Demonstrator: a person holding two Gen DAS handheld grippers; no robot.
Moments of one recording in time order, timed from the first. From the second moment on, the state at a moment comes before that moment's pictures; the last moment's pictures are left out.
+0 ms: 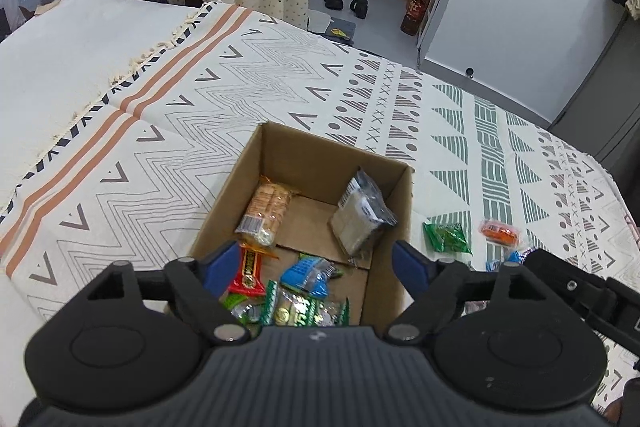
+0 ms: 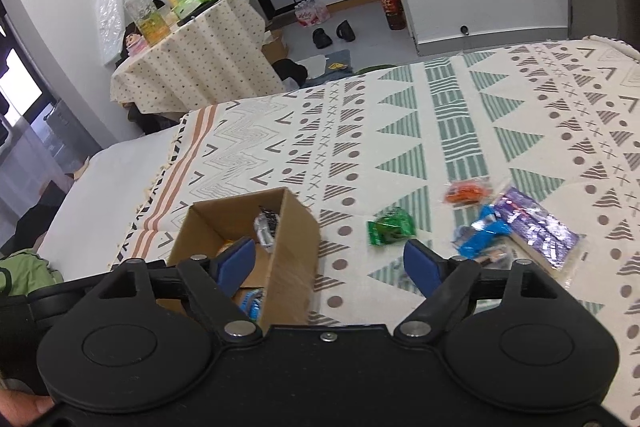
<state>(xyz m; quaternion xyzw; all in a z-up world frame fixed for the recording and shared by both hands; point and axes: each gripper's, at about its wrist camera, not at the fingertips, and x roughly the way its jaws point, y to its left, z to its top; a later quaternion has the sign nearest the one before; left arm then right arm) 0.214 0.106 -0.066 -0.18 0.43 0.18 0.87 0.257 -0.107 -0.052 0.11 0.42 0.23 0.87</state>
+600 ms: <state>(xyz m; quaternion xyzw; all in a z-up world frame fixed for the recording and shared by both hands) 0.217 0.037 -0.062 -0.14 0.43 0.15 0.88 0.252 -0.181 -0.058 0.12 0.40 0.20 0.89</state>
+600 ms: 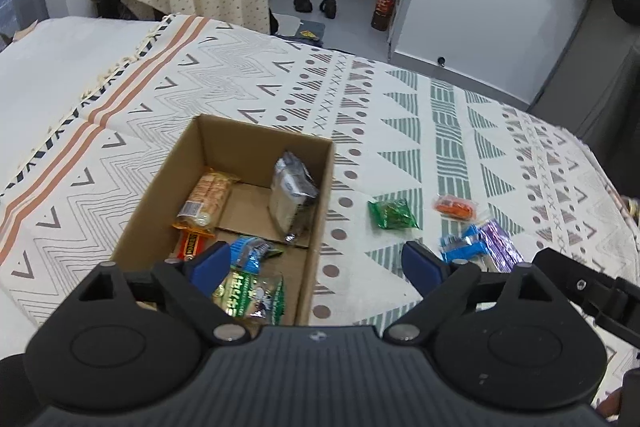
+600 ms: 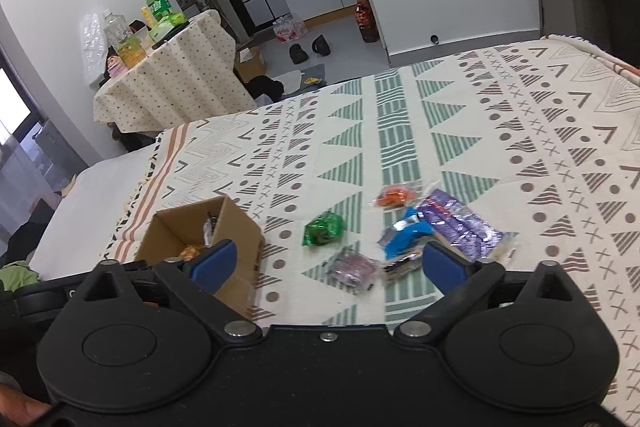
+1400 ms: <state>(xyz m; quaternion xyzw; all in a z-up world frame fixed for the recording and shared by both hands) 0.224 -0.020 -0.068 -0.14 0.44 0.12 0.88 0.251 -0.253 -0.091 0.15 0.42 0.18 0.88</state>
